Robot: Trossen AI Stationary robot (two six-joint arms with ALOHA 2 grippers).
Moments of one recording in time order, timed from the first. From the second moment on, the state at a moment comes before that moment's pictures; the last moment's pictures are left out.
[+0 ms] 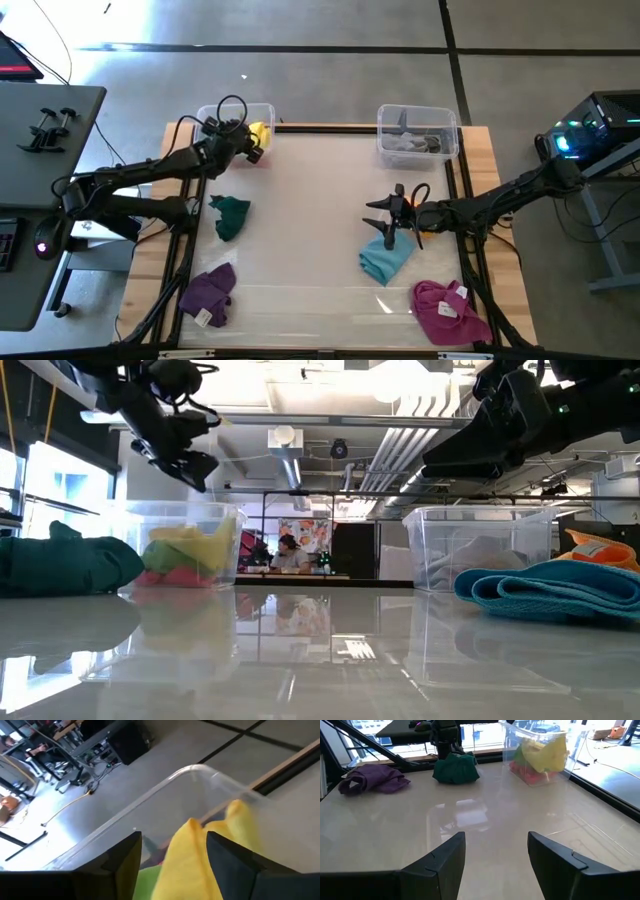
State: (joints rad) left arm 0.49 1.06 0.68 -0.22 -0.79 0.04; right arm 0.24 1.13 0.36 0.48 0.46 0.16
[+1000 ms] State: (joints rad) left arm -0.01 1.20 0.68 0.20 -0.60 0.02; right arm 0.24 1.13 0.36 0.48 0.46 0.16
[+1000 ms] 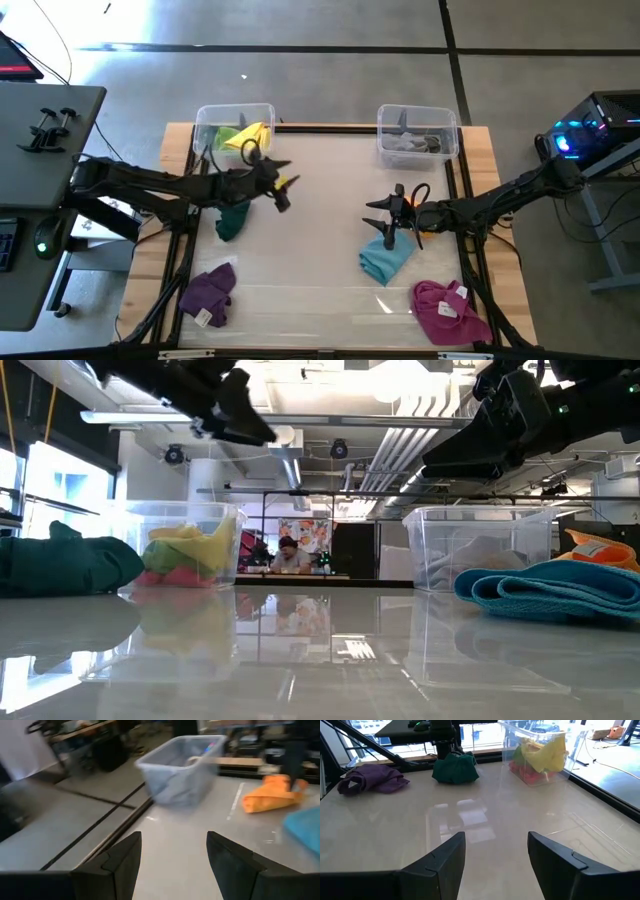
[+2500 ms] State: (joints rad) left arm -0.24 1.56 0.68 0.10 -0.51 -0.17; right arm 0.24 1.13 0.36 0.48 0.47 0.16
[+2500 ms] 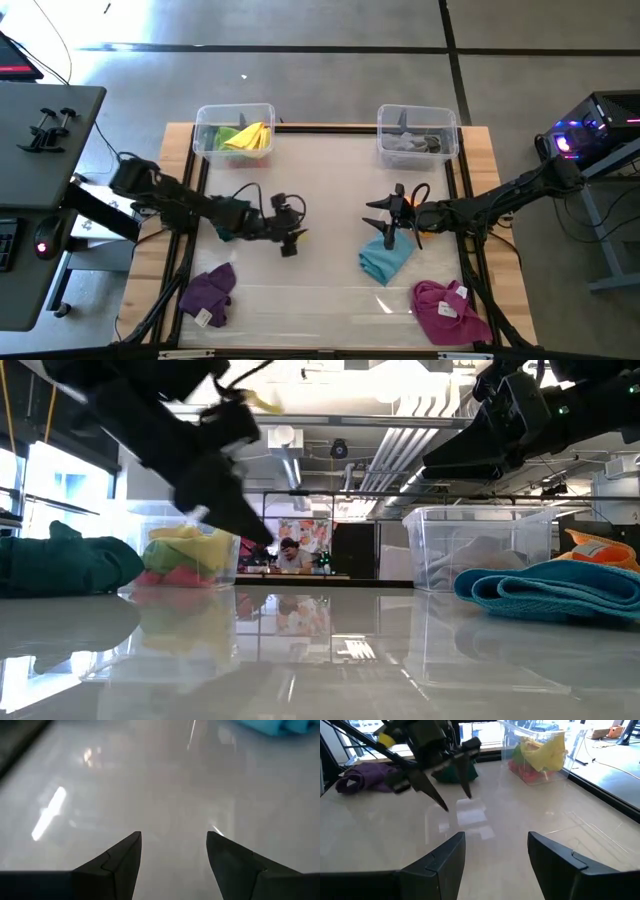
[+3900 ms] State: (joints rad) left arm -0.25 1.31 0.47 -0.21 -0.53 -0.96; right arm 0.24 1.13 0.36 0.46 0.47 0.18
